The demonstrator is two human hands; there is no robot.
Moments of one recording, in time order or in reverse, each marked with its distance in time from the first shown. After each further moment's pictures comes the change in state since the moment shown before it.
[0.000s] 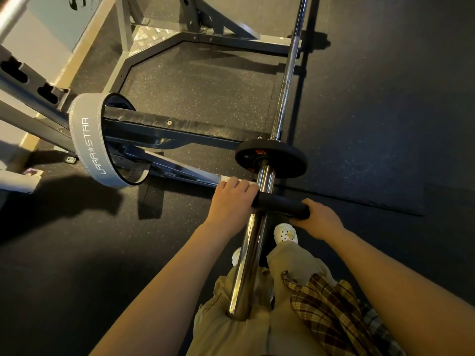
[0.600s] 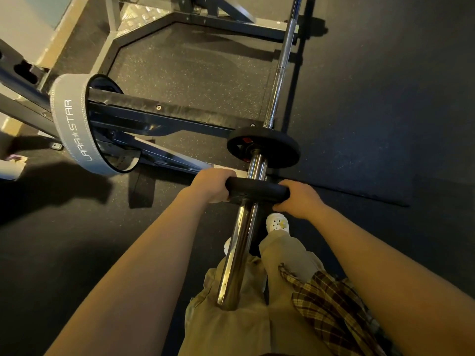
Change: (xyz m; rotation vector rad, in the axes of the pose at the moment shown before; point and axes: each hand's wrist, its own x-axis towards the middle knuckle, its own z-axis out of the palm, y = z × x) left_hand 0.028 -0.036 0.005 -0.268 -0.394 -0.189; right_hand 0.006 -0.027 -0.012 0.002 -0.043 -0.131
